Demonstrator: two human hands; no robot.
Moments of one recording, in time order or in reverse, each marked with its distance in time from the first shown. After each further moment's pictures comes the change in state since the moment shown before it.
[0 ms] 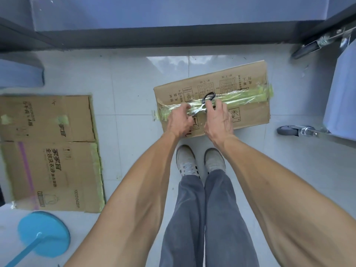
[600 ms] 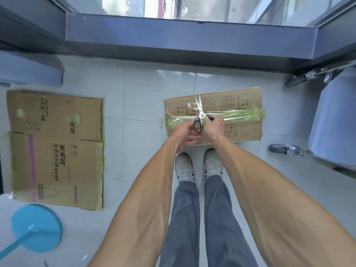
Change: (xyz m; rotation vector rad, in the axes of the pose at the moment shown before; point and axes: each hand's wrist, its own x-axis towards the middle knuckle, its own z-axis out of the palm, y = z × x) left_hand -0.043 0.031 -0.045 -0.990 -0.298 -0.532; right_hand 0.011 -0.038 -0.046 0.681 -0.168 0.548
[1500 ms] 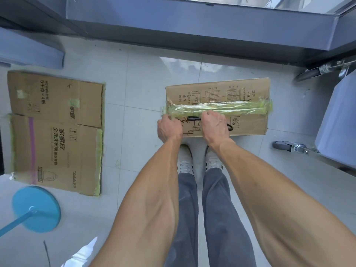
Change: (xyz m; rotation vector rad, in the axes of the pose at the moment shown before) left_hand 0.017 -0.034 -0.014 0.435 0.795 0.144; right_hand -0.015 0.032 0.004 -0.854 0.032 -0.773
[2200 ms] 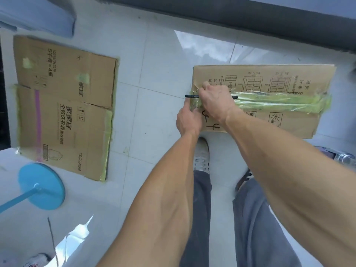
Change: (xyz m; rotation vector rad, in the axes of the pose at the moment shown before) left_hand 0.057 -0.046 0.032 -0.071 -0.090 0.122; right_hand 0.095 -0.053 0.049 -0.302 -0.096 -0.426
